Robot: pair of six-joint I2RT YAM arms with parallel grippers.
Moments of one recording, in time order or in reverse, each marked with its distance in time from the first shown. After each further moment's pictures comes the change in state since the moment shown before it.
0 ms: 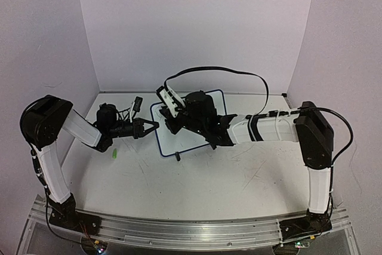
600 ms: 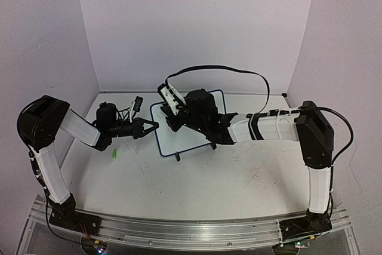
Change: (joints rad) left arm 0.000 -0.034 0.001 -0.069 -0.004 0.064; right arm -0.007 -0.001 0.009 0.010 0.007 -0.013
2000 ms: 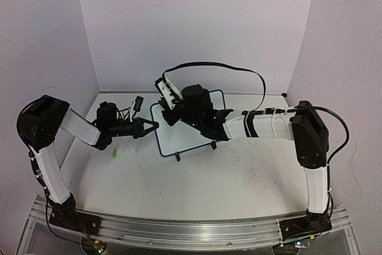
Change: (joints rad) left arm 0.000 0.000 0.011 -0.026 0.000 0.004; right arm -0.005 0.053 0.107 -0.031 0.064 0.005
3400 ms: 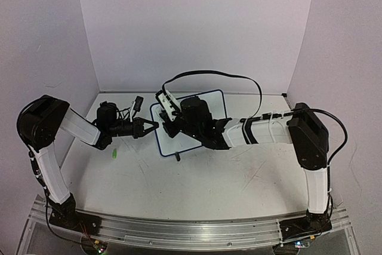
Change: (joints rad) left arm 0.000 0.000 0.003 -0.009 -0.006 -0.001; right arm 0.024 -0.003 -0.101 0.014 0.012 0.064
